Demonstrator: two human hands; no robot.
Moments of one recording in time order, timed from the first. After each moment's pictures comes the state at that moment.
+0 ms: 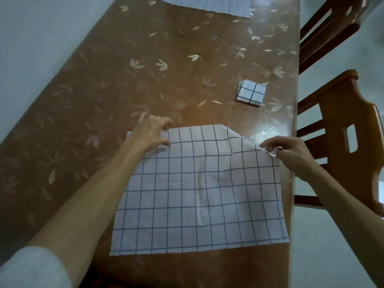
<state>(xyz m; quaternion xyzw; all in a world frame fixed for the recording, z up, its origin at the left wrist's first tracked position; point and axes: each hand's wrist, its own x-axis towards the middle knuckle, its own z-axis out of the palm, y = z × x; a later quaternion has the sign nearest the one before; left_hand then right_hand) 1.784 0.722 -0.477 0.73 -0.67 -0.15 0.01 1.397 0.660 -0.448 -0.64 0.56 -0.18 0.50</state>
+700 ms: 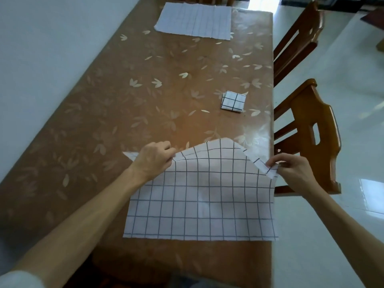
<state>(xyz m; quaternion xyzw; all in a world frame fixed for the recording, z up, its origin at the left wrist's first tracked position) 1.735 0.802 -0.441 0.60 -0.80 -0.01 0.11 1.342 0.735 -0.406 -0.64 0.59 -0.23 0.44</state>
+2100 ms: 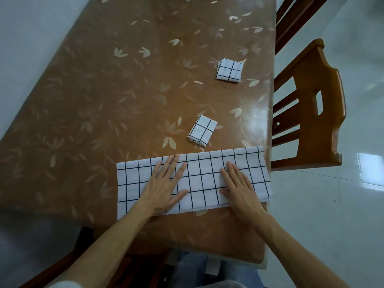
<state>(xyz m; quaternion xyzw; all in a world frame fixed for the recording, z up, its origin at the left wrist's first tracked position) 1.664 0.910 -0.543 0.63 -0.76 -0.12 -0.08 1.381 0.858 -0.545 -0.85 0.48 0.08 0.21</state>
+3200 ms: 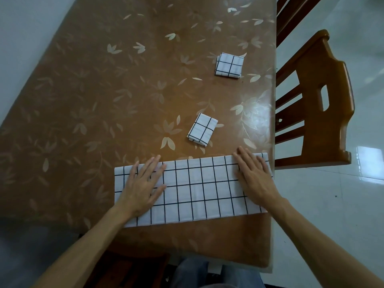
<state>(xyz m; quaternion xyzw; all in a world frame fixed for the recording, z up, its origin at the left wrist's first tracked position) 1.717 0.920 -0.541 0.65 -0.74 -0.14 -0.02 1.367 0.809 -0.533 -0.84 0.52 0.05 0.17</state>
